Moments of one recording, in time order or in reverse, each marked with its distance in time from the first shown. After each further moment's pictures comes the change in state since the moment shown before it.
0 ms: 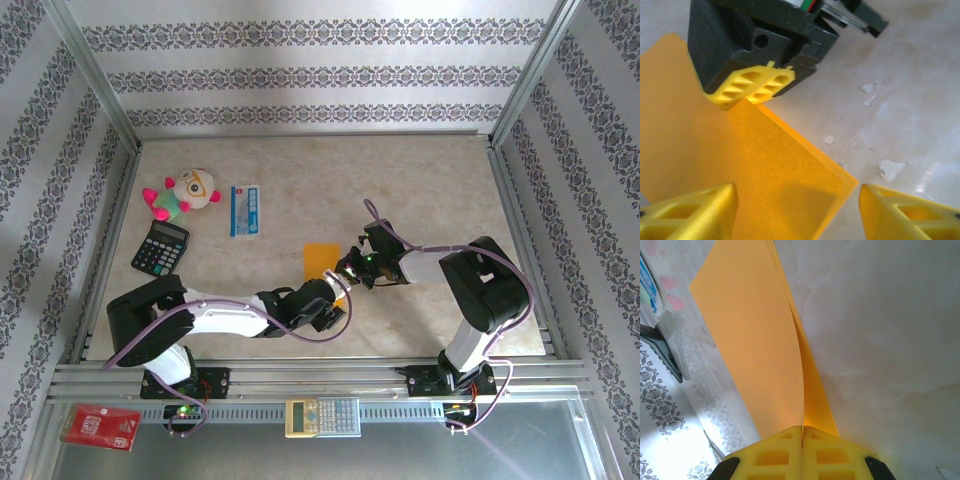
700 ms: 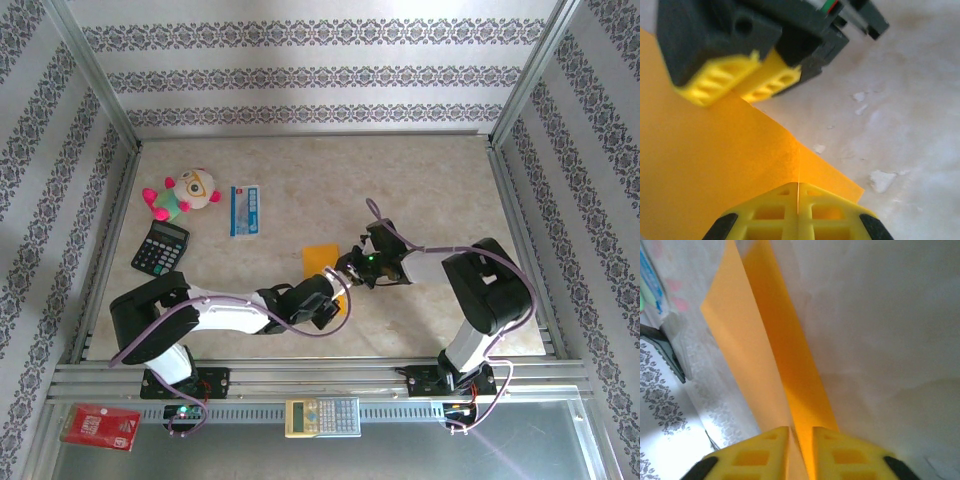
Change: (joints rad) left arm 0.060 -0.002 -0.028 0.069 0.160 -0.060; right arm -0.031 -0.042 -0.020 -0.005 -0.002 -0.019
